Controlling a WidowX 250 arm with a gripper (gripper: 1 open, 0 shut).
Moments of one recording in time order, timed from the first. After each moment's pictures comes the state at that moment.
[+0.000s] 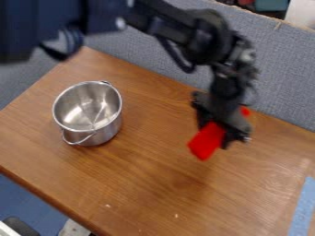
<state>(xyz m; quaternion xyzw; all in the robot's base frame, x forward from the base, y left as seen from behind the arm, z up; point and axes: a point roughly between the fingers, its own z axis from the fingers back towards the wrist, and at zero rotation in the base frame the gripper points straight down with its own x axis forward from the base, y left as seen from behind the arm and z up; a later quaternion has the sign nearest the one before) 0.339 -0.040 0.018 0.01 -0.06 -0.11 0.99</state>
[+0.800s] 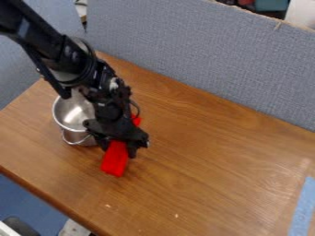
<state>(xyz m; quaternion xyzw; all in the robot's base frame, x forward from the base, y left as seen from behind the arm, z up) 0.275 0.065 -0.018 0.01 -0.10 0.14 0.99</state>
